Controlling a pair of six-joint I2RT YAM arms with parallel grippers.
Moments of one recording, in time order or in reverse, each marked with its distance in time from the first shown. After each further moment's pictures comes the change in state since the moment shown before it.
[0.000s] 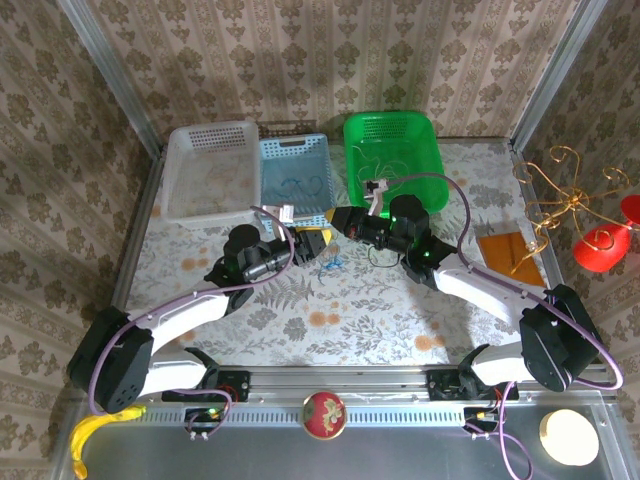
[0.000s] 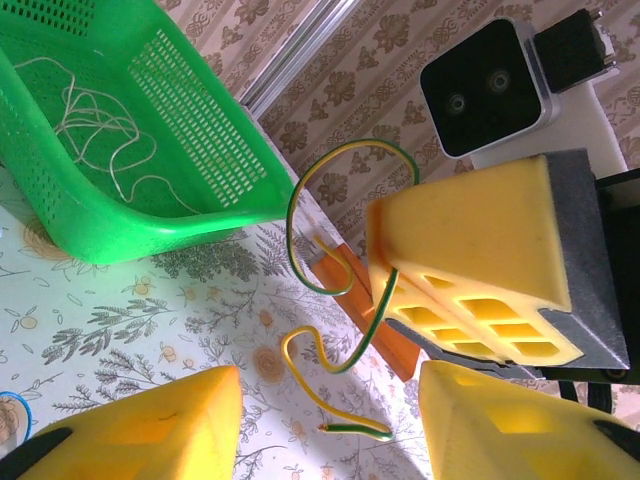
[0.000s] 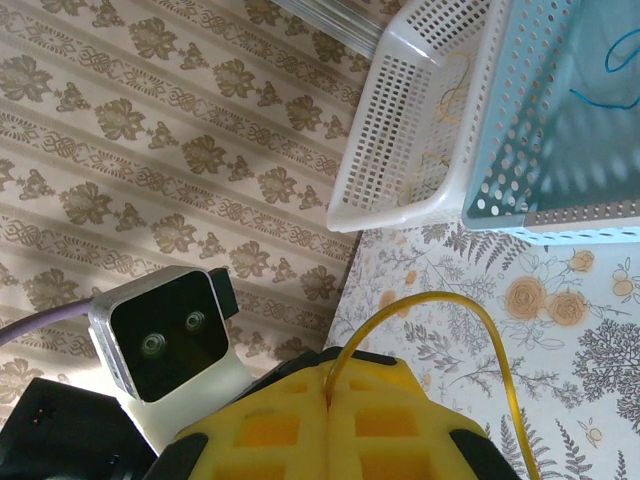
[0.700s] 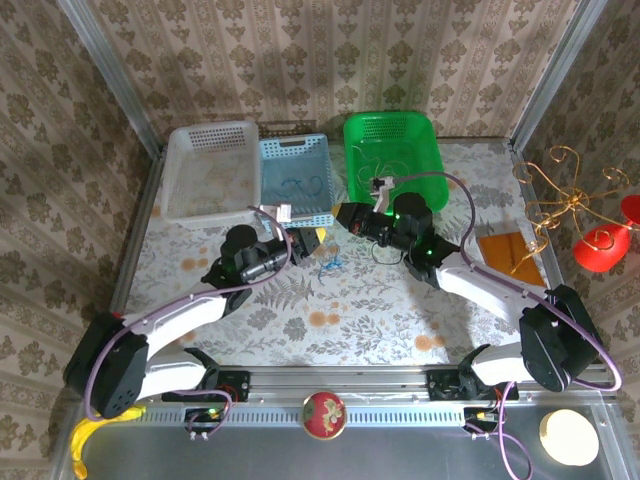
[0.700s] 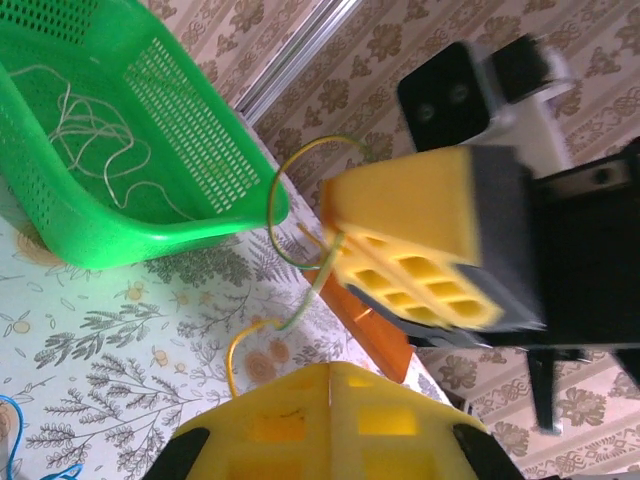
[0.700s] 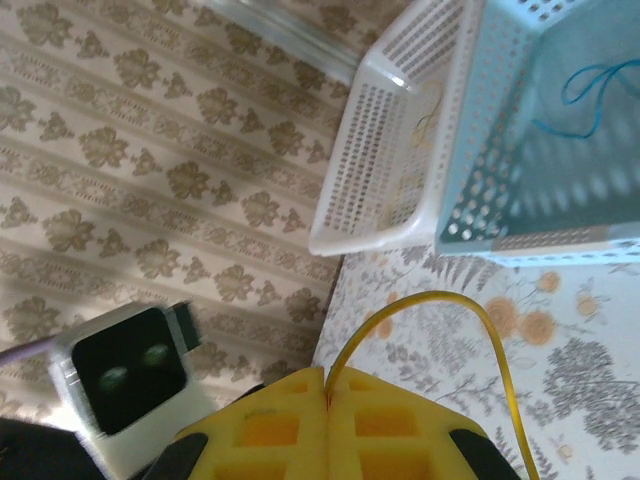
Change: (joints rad) left arm 0.006 -0.056 0.000 -0.029 -0.003 -0.013; right arm -0.049 -0.002 -0.009 -0.009 0.034 -0.009
